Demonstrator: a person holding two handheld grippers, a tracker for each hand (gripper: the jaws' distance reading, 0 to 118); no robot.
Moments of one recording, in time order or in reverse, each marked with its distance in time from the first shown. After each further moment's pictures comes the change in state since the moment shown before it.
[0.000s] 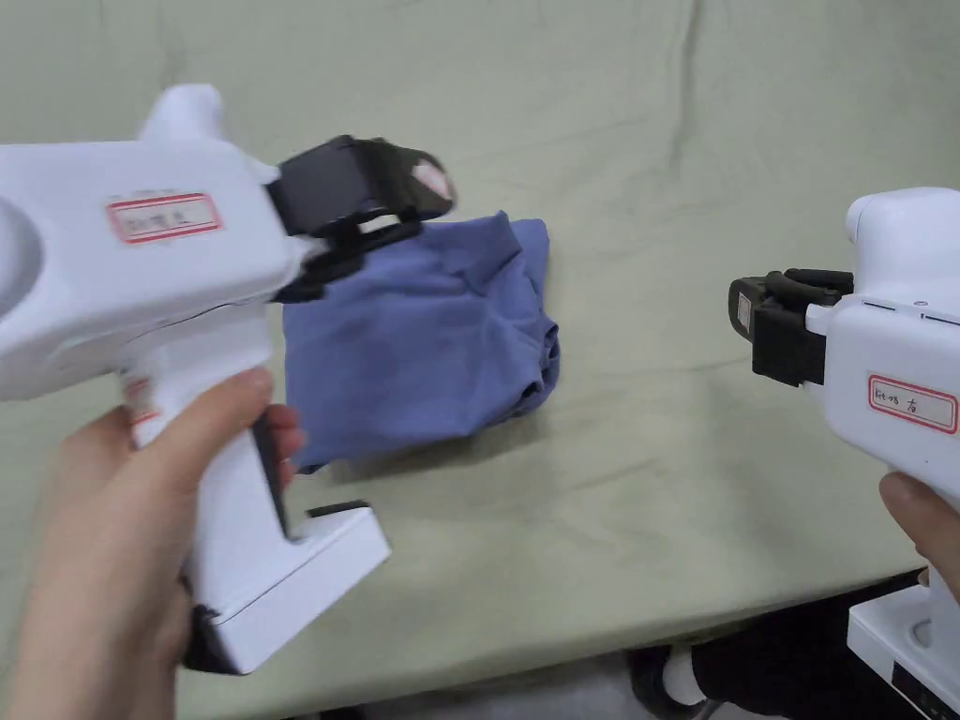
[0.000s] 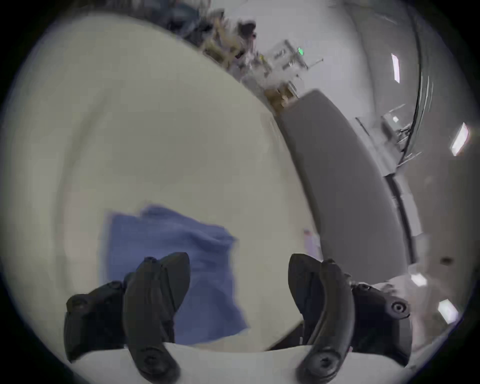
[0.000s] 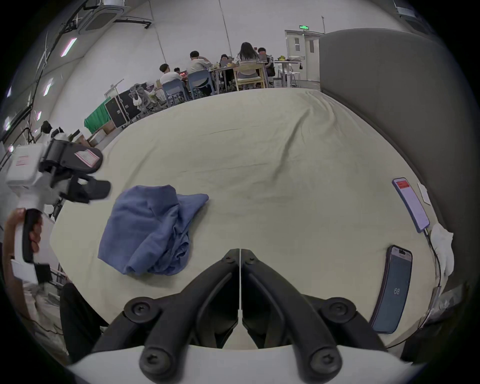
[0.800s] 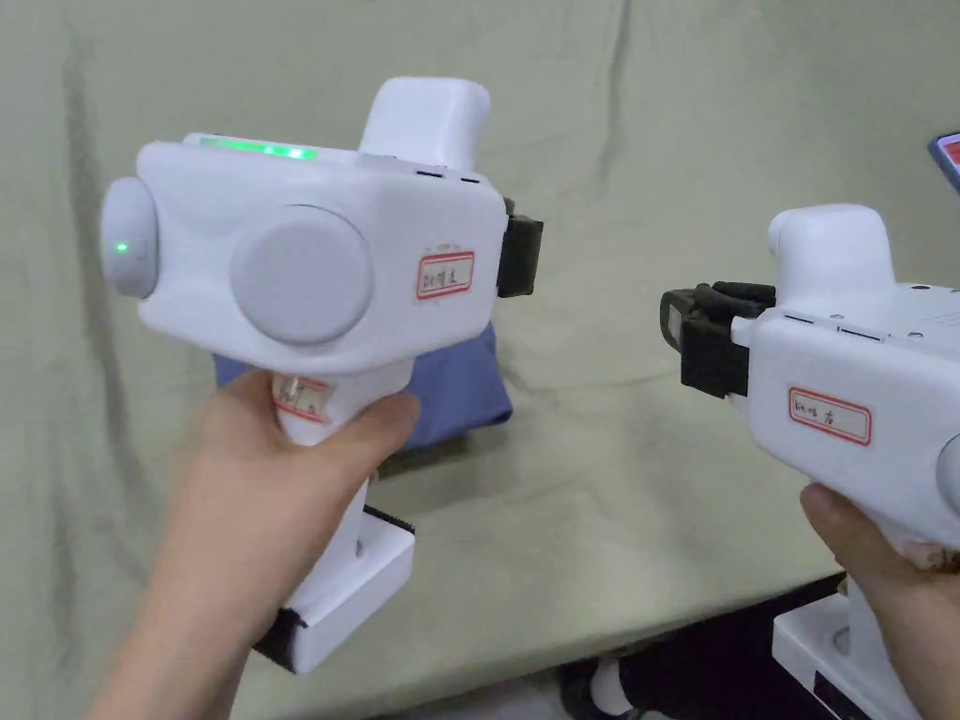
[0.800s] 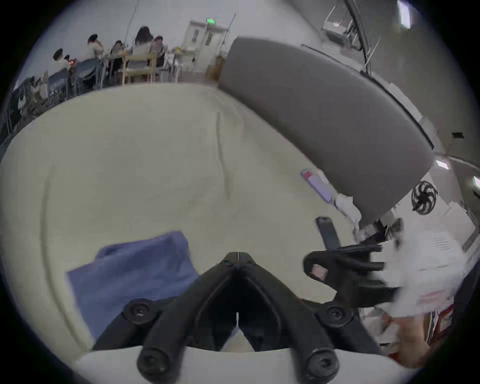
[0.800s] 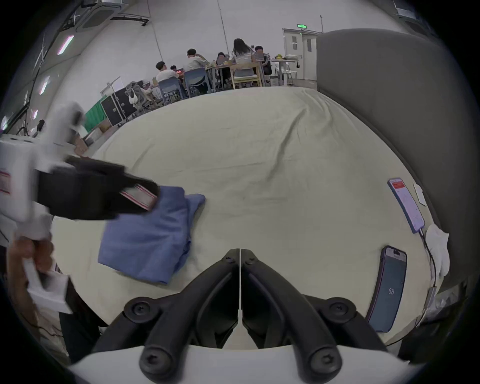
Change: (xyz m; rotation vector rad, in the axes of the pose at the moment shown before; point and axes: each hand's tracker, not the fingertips) left arm 0.098 -0.042 -0.064 -0.114 -0.079 -0.519; right arm -0.004 0.009 0.007 -0.003 -0.021 0.009
